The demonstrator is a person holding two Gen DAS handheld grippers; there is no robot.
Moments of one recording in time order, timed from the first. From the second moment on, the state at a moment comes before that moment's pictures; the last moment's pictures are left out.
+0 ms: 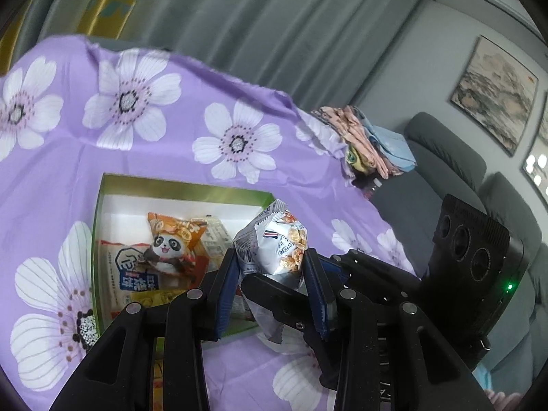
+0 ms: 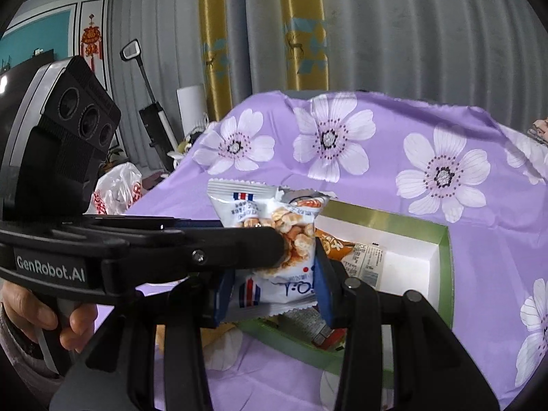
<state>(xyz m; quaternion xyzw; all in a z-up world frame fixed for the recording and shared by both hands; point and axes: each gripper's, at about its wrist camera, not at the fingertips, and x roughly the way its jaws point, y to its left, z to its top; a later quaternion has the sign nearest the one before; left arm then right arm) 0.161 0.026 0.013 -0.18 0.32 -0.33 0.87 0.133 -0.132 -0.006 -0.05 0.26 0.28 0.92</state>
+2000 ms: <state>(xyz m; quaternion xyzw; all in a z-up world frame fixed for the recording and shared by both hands) 0.205 0.039 -0.047 -0.23 0.41 -0.28 0.84 0.177 -0.123 -0.050 -0.05 0.37 0.27 0.89</state>
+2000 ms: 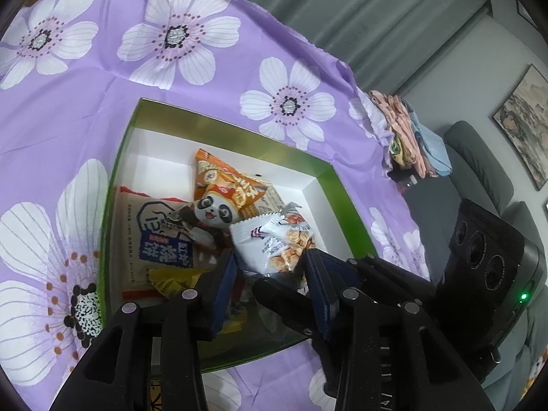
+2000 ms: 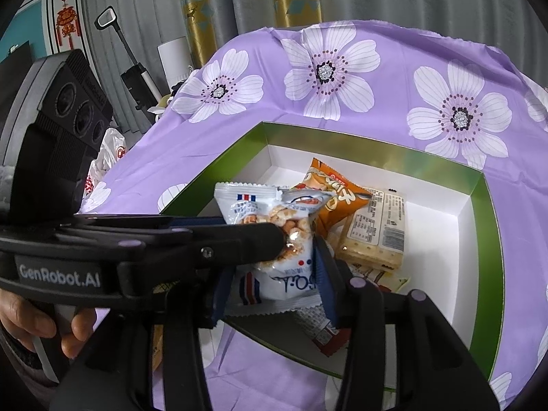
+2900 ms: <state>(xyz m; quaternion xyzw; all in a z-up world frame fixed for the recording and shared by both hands) 0.191 0.051 -0.023 -0.23 0.38 -0.27 0.85 0.157 -0.151 -0.028 -0.01 0.33 0.22 0.92</state>
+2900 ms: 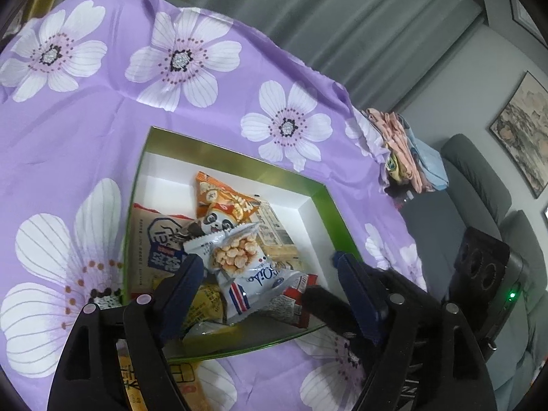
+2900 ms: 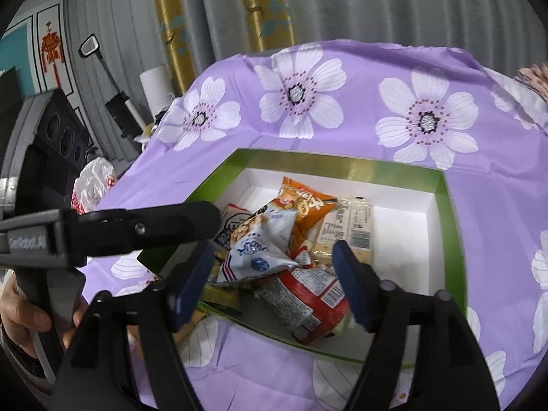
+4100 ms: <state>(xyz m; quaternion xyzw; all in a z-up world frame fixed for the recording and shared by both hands) 0.126 0.097 -0.030 -0.24 0.39 -0.20 0.87 0.070 -0.176 -0.065 0.07 0.37 0.24 0.90</state>
